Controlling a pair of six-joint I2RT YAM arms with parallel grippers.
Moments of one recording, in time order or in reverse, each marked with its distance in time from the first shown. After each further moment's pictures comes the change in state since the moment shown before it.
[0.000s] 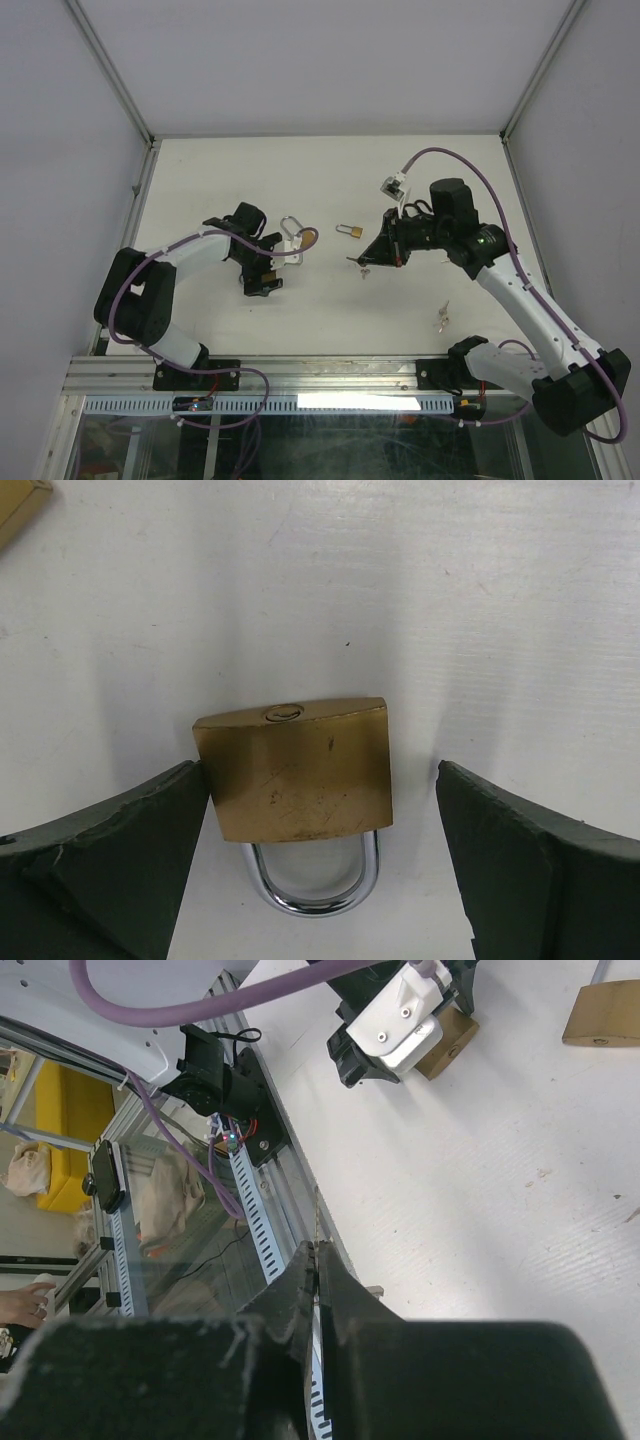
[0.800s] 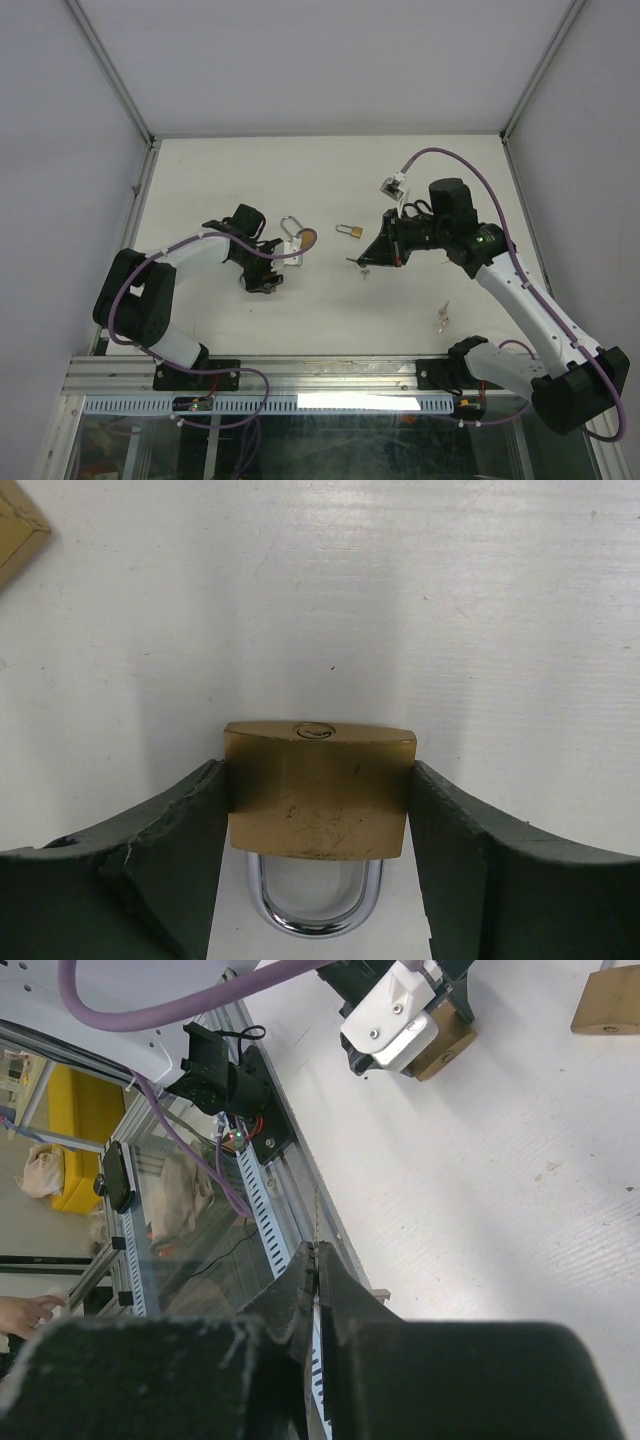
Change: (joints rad) left arm 0.000 -0.006 -0.034 0.049 0.053 0.008; right arm -0.005 0.011 0.000 -0.003 -0.011 0.018
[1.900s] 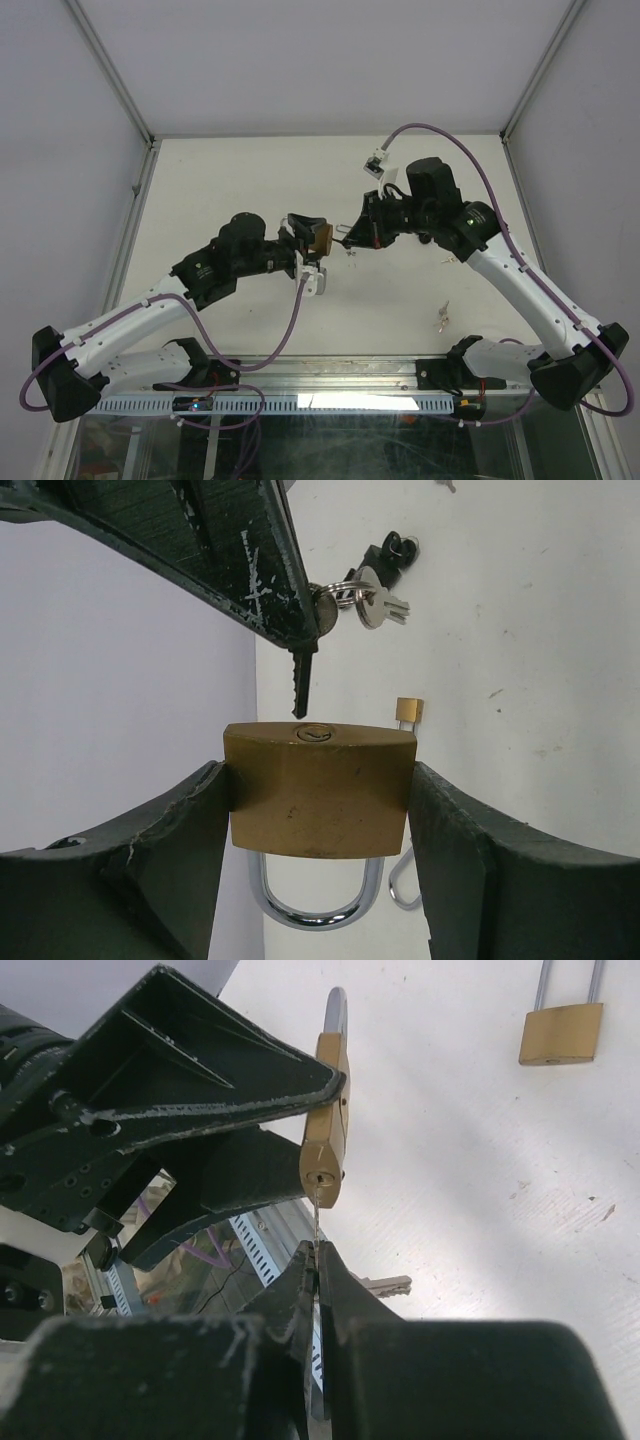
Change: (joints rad) left arm -0.461 -0.535 0.039 0.423 -0.156 0.051; right arm 0.171 0.125 0.272 -0.120 0.314 0.134
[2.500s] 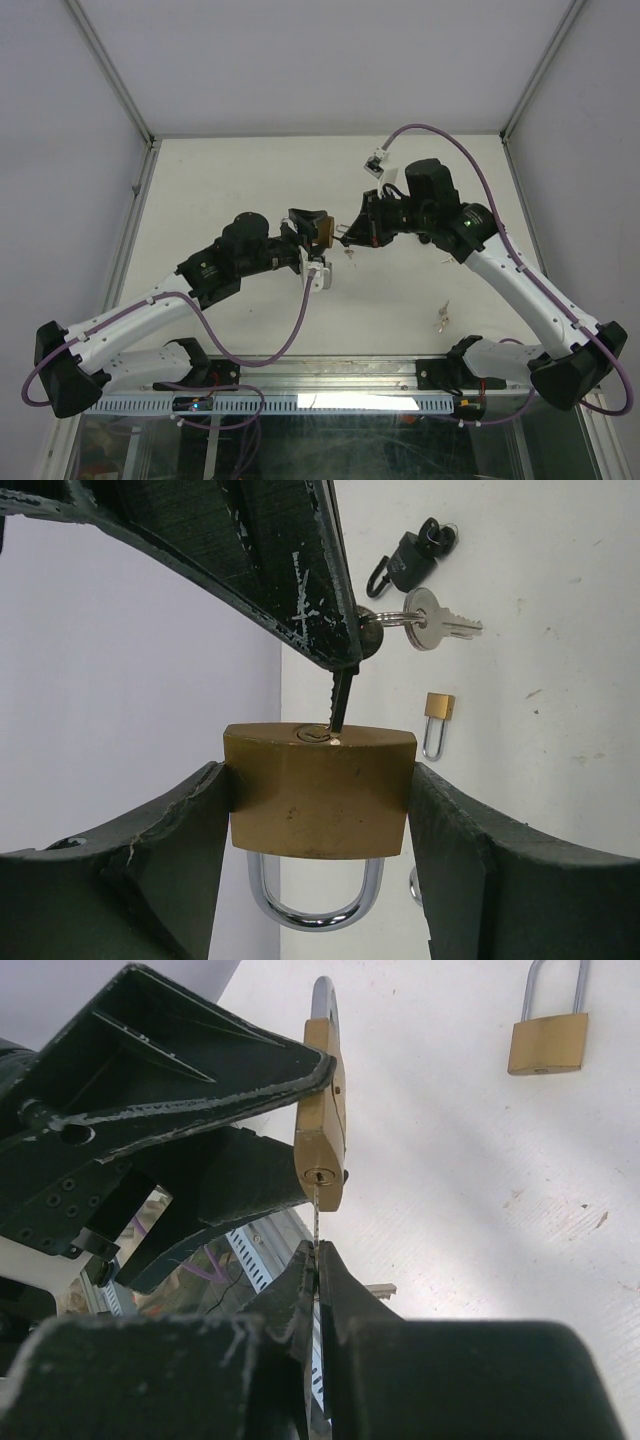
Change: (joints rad) left arm -0.020 0.027 0.002 0.063 -0.076 -0.005; right arm 0.002 -0.001 -0.023 0.054 0.024 0.025
